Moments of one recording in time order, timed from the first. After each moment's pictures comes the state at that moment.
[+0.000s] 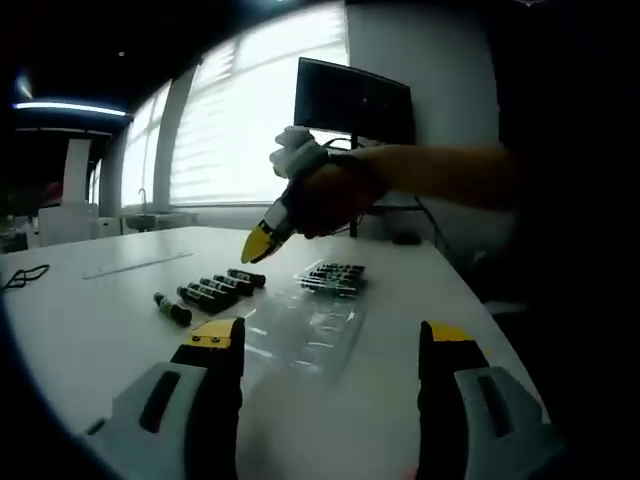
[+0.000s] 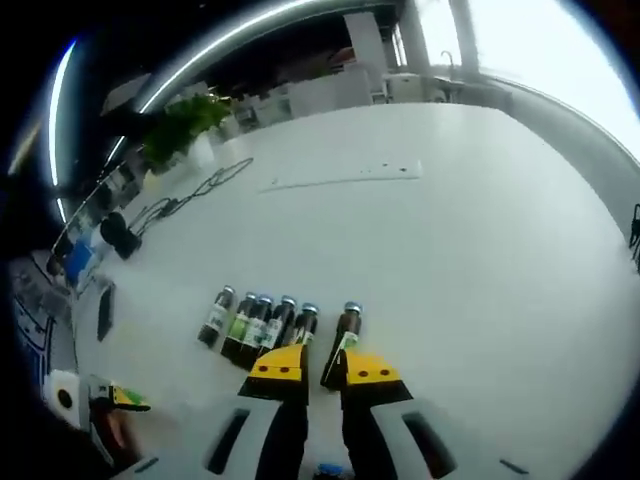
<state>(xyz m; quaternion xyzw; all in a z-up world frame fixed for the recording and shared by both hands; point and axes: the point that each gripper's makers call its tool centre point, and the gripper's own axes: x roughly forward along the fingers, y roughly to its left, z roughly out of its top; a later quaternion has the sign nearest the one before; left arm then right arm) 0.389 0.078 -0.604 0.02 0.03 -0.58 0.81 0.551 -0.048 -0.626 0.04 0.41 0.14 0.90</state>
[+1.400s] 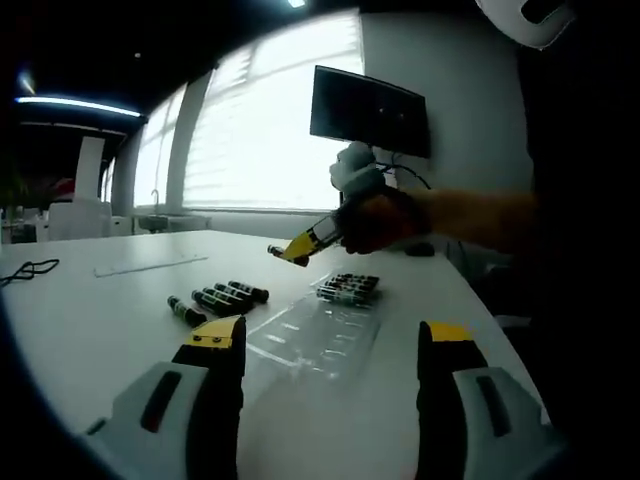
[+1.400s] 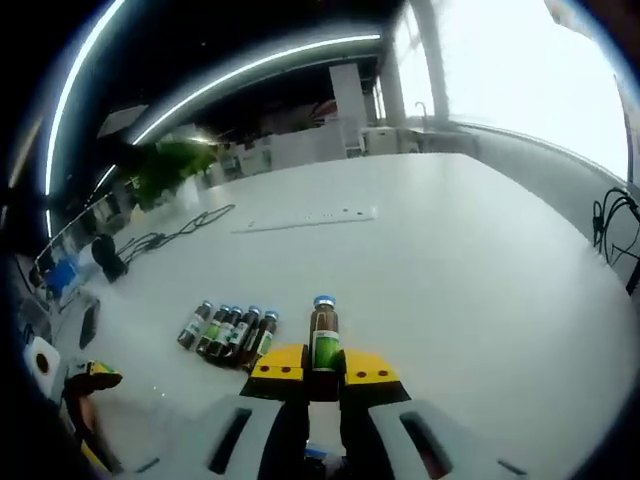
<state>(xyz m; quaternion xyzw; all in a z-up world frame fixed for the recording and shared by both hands) 0.397 0.080 -0.592 0.00 0.02 -0.56 0.83 0.522 -0.100 -0.602 0.06 0.29 0.08 0.95</state>
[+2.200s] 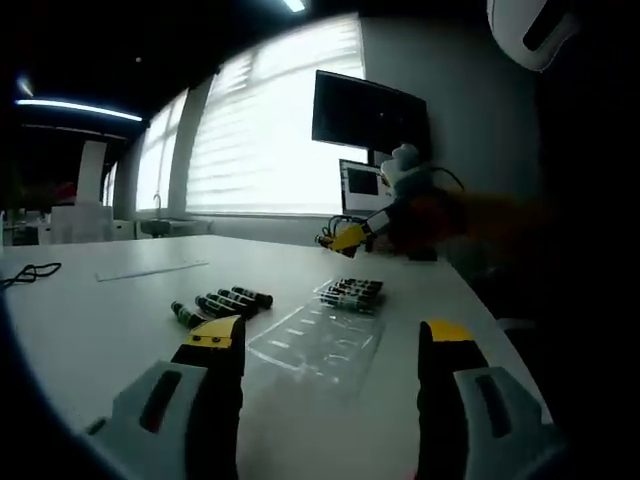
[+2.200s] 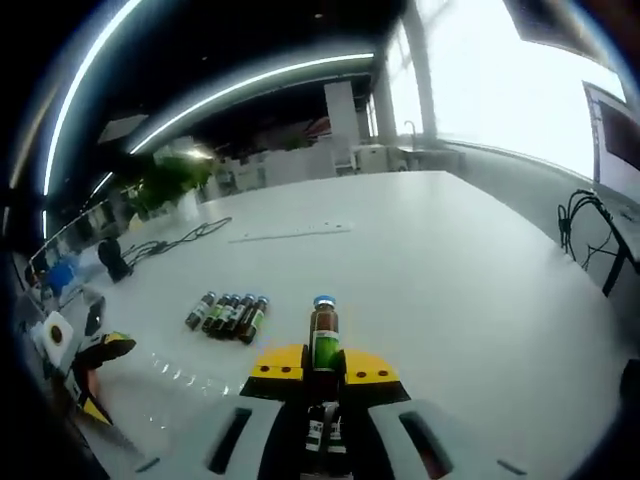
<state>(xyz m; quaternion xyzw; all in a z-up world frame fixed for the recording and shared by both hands) 0.402 0.085 -0.588 -0.01 0.01 -0.55 0.83 0.469 -0.136 -0.583 0.05 0.26 0.06 0.96</state>
